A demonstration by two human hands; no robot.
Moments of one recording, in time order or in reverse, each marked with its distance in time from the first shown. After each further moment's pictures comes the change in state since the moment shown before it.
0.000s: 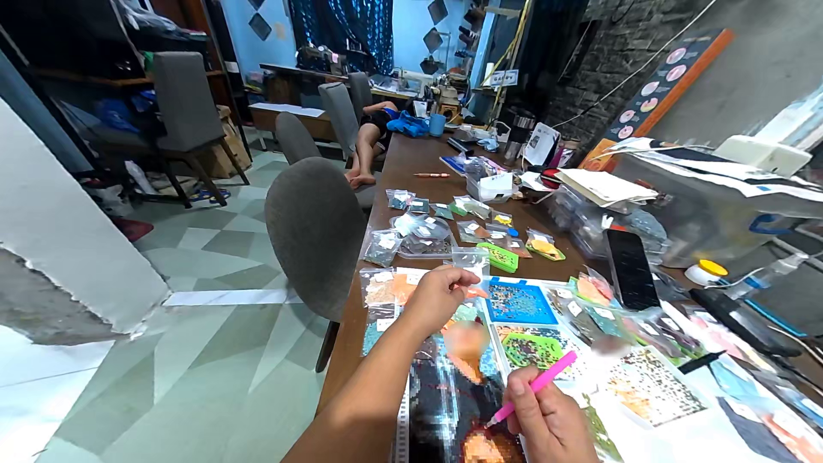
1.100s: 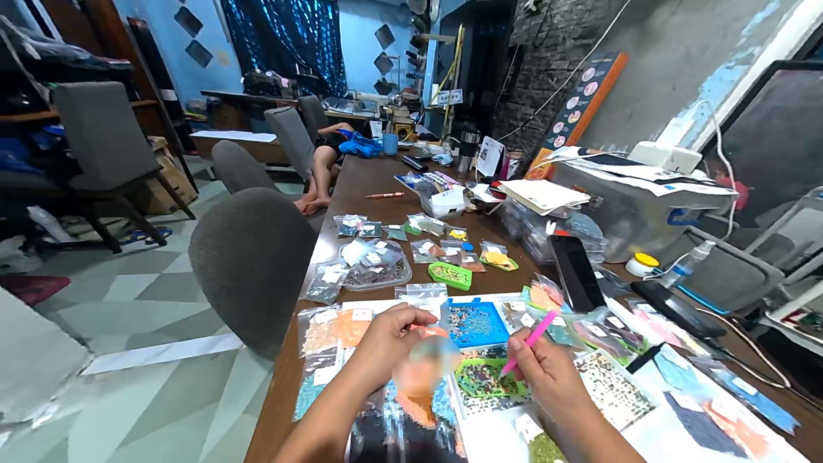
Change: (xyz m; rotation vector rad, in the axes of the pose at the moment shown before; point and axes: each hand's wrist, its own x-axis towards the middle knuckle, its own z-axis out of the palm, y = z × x) left_hand 0.001 0.000 0.005 0.019 -0.100 -0.075; right_hand 0.060 0.071 -0.076 -0.125 0.085 -0.016
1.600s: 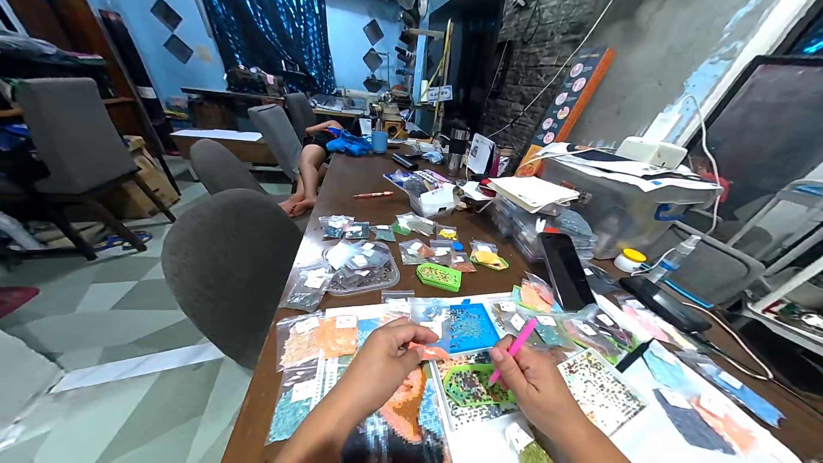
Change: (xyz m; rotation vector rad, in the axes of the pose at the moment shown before) left_hand -0.006 0.004 0.011 0.021 -0.109 0.009; right_hand -0.004 0.013 0.004 -0.025 -0.071 -0.043
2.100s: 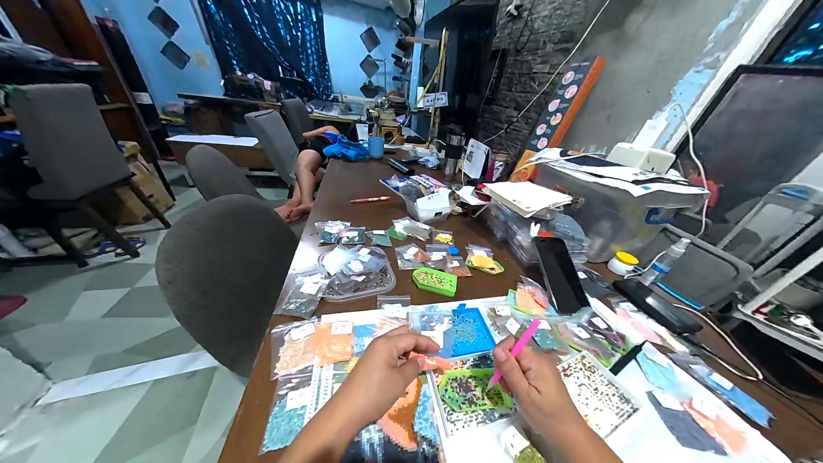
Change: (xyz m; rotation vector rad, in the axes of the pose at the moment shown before) left_hand -0.002 0.003 0.004 -0.016 -0.027 0.041; right_hand 0.000 -0.005 -0.003 0.020 0.056 0.028
